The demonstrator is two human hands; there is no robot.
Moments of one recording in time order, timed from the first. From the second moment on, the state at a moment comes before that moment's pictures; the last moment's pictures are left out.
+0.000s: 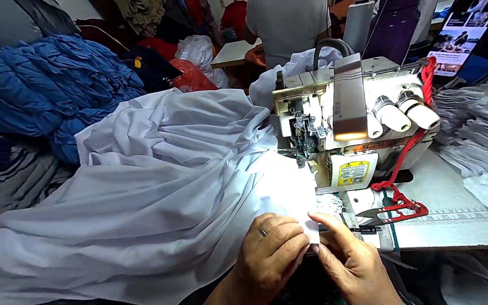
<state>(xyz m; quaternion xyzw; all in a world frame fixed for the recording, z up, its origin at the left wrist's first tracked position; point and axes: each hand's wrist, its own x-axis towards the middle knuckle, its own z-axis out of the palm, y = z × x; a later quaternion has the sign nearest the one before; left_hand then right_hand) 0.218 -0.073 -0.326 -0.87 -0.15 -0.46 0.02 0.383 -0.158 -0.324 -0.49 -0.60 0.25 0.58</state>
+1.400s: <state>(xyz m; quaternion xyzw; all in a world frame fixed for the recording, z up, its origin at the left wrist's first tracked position) 0.208 0.003 -0.305 -0.88 -0.23 -0.41 0.03 0.411 -0.089 -0.311 -0.56 -0.67 -0.02 0.49</state>
